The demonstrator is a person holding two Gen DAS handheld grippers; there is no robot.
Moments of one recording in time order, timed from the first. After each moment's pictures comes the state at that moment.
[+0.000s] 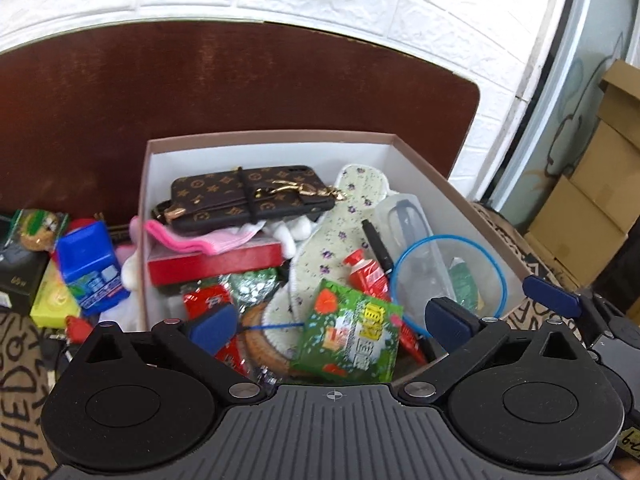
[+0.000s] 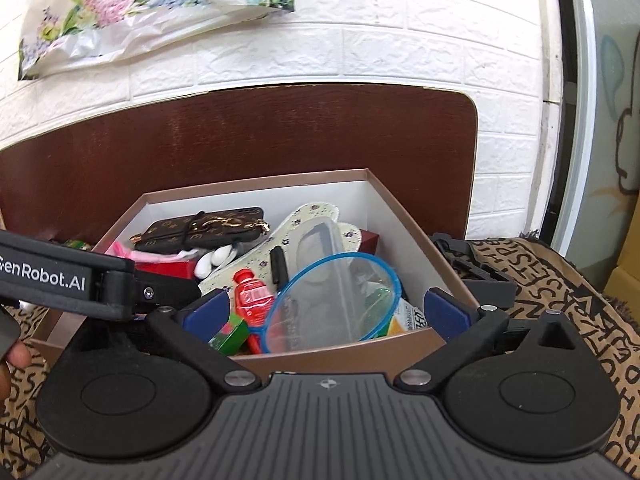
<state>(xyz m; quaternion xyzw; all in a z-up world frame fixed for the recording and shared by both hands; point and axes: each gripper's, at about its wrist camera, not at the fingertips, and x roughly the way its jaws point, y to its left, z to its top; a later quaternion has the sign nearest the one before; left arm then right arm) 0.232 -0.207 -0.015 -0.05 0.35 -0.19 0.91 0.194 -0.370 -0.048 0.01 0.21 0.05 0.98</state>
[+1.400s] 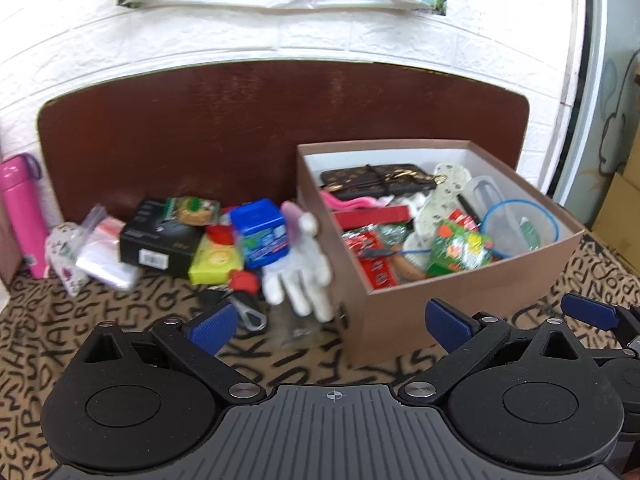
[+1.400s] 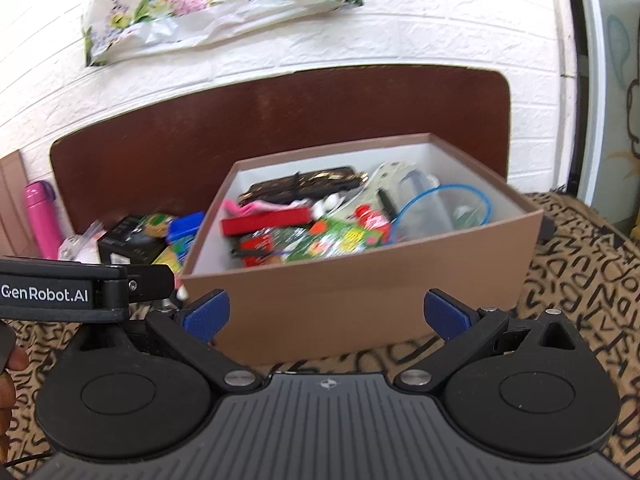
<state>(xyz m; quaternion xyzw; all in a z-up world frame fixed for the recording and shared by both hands) 0.120 -0.112 -0.006 0.01 0.31 -0.08 0.95 0.106 -0.290 -0.049 0.05 0.24 0.08 0.96</state>
